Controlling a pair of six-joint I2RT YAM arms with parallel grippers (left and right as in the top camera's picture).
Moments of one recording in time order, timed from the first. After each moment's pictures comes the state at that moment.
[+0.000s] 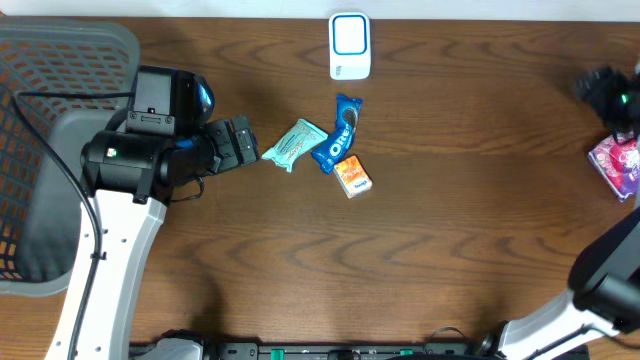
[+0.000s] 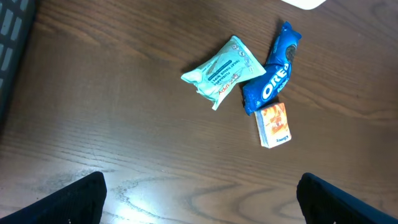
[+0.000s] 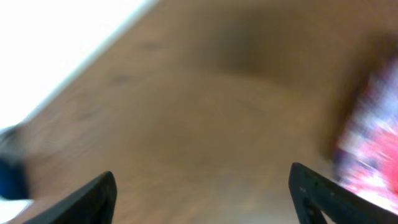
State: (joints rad) left arm -0.15 1.35 1.45 -1.16 0.14 -0.46; right arm -0.49 1.87 1.60 -0.56 -0.33 0.23
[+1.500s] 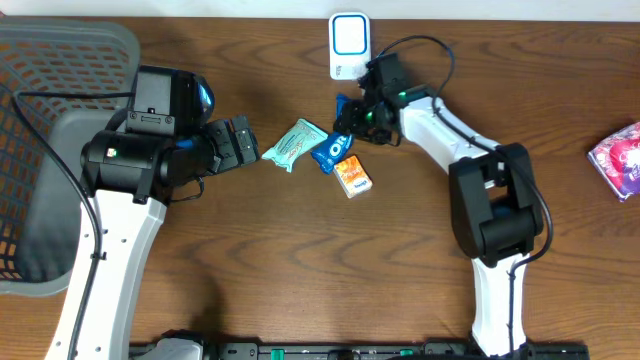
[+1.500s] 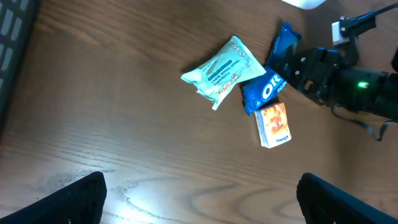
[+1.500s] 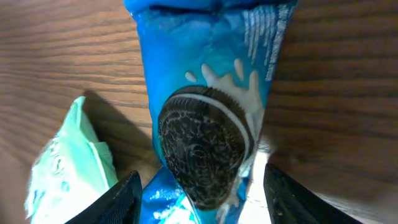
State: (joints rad) left arm -0.15 1.35 1.45 -1.16 0.14 -0.46; right arm 0.37 2.23 1.63 -0.53 -0.32 0.55
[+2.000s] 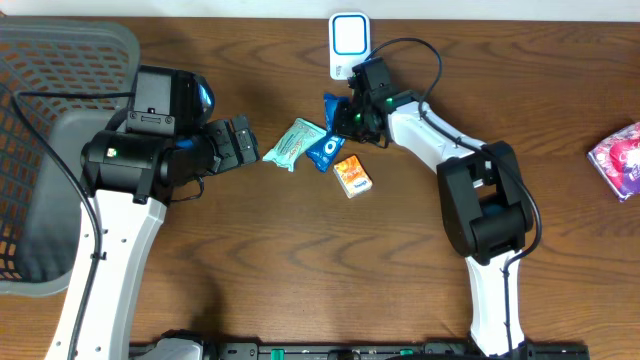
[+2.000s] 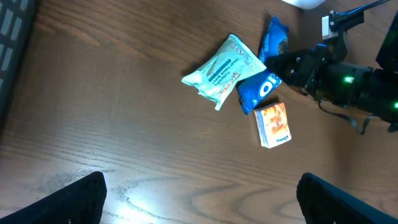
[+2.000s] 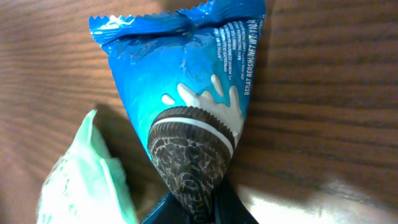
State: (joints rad) left arm -0.15 1.35 1.45 -1.16 0.14 -0.46; right arm 0.39 2.27 1.63 -0.44 -0.36 0.58
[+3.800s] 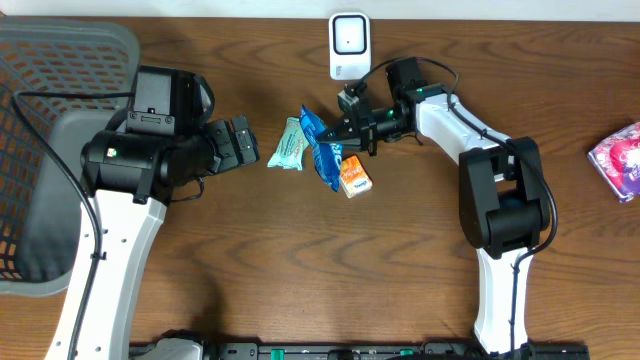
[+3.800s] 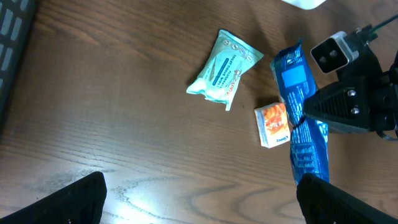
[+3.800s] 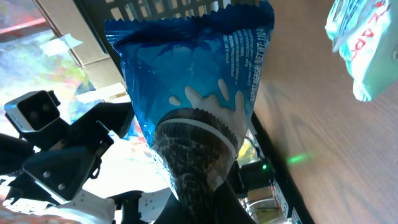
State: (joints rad) left arm -0.15 1.35 1.45 -1.16 0.14 -0.45; right arm 0.28 2.27 1.63 -0.64 -1.51 0.51
